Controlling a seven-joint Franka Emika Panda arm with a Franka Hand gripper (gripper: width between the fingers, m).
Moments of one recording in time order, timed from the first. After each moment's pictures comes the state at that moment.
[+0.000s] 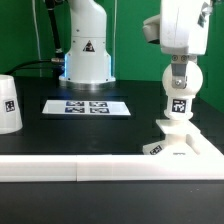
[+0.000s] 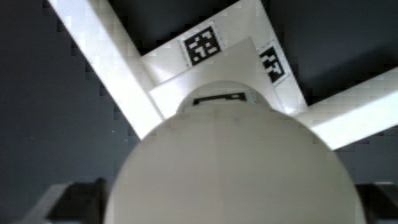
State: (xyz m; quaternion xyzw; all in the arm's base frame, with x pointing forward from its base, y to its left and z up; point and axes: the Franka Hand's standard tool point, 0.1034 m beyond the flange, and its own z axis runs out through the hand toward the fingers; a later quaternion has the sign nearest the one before) arm 0.609 0.105 0.123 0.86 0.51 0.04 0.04
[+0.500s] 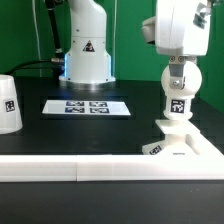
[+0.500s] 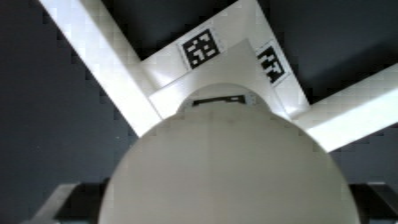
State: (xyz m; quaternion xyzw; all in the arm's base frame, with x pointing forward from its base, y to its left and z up) arm 0.609 0.104 0.123 0.89 0.45 0.05 0.03
